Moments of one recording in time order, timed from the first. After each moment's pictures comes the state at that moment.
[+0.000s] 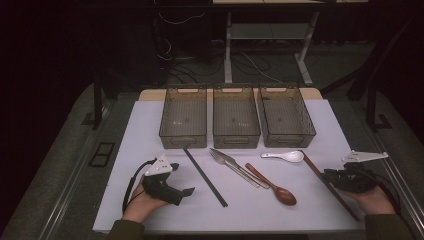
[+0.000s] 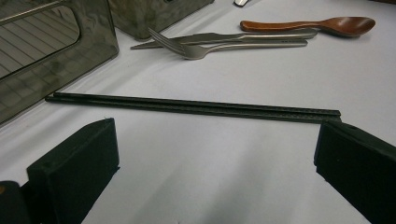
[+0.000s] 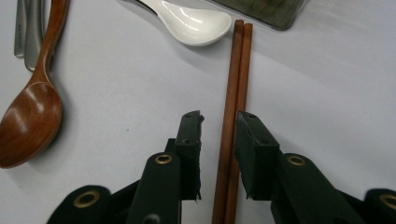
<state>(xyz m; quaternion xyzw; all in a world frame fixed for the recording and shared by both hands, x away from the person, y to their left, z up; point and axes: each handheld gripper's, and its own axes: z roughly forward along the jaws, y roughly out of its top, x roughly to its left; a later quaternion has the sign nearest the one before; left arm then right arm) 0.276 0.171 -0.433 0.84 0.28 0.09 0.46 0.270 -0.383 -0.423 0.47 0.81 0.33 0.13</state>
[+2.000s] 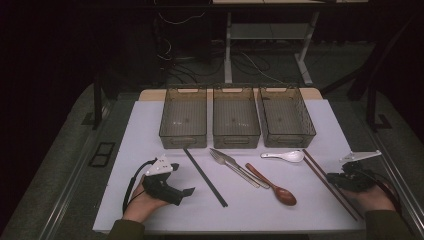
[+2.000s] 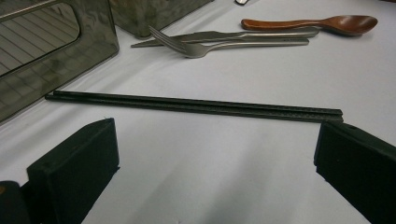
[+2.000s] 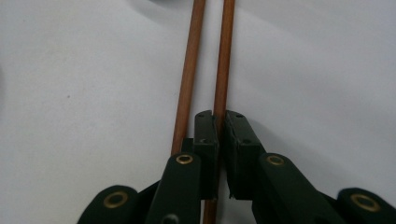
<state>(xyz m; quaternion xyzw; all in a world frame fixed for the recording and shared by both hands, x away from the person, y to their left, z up) 0.276 0.170 -0.434 0.84 0.29 0.09 0.45 0.281 -0.393 -0.437 0.49 0.82 0.25 0.13</state>
